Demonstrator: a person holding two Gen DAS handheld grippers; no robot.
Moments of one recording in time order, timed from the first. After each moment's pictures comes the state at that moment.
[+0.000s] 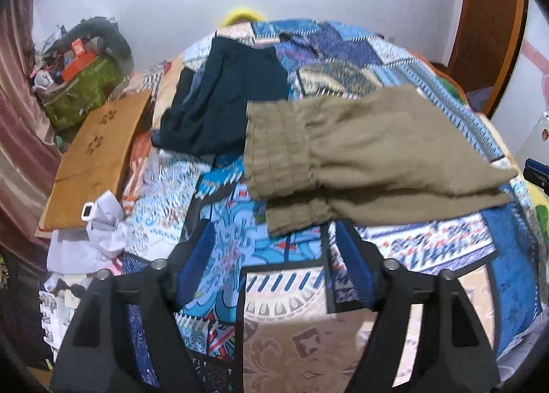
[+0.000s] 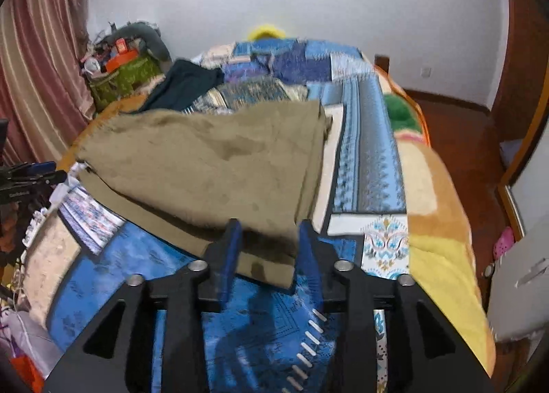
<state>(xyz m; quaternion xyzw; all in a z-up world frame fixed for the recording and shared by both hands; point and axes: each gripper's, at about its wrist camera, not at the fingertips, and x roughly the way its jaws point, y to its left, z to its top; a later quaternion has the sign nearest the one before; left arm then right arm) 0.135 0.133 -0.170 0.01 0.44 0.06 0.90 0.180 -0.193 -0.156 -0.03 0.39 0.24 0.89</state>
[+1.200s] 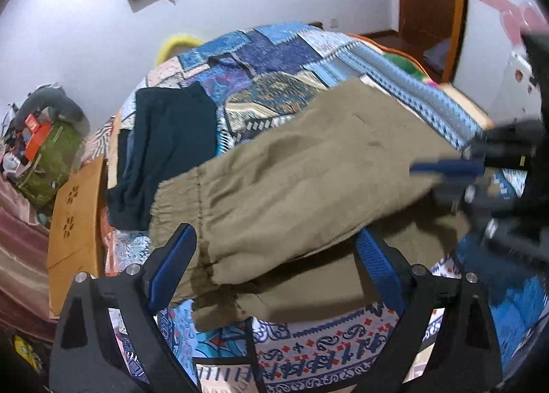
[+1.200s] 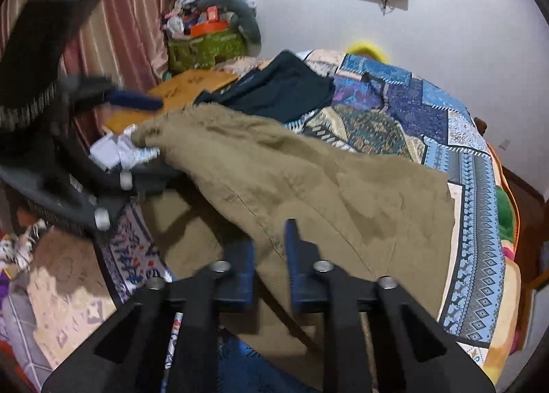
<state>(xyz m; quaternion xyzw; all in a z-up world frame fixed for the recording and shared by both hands) 0.206 0.055 -0.174 0.14 0.44 -0.03 0.89 0.205 -0.057 -0.160 -0.12 0.35 0.39 0.84</state>
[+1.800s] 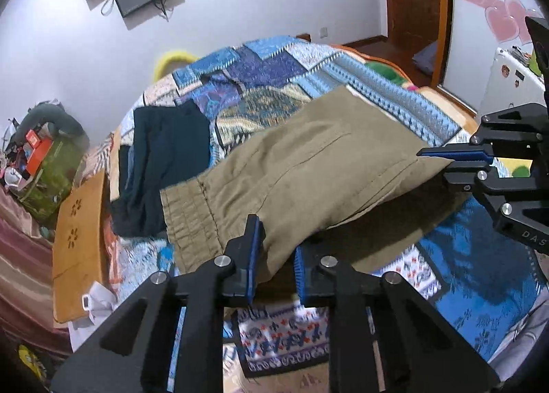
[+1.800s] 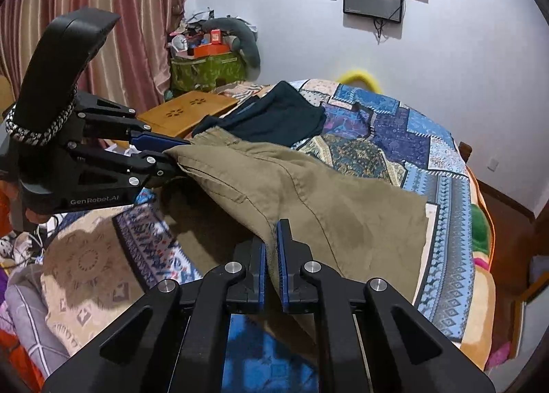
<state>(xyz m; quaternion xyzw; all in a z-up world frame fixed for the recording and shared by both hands) 0.178 0.037 -0.156 0.14 0.43 -0.05 0.89 0.176 -0.079 -0.131 -0.14 0.31 0.39 0.86</state>
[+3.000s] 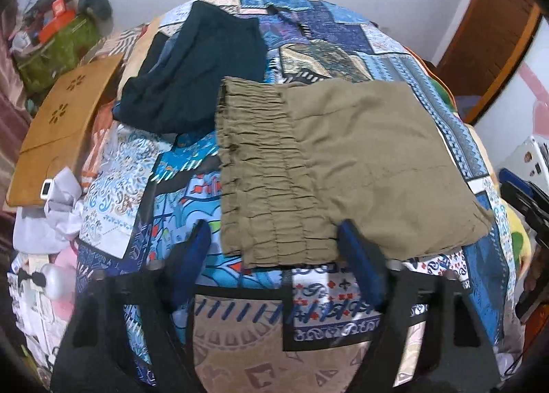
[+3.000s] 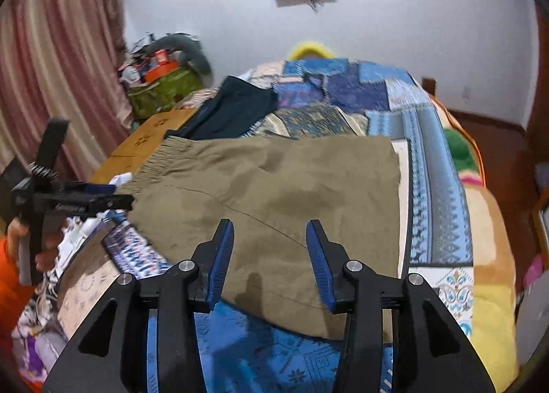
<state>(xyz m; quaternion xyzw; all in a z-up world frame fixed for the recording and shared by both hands) 0.174 0.132 -0.194 -0.06 0.50 0.02 0.87 0.197 -0.131 -0.146 0.00 0.38 0.31 0.87</state>
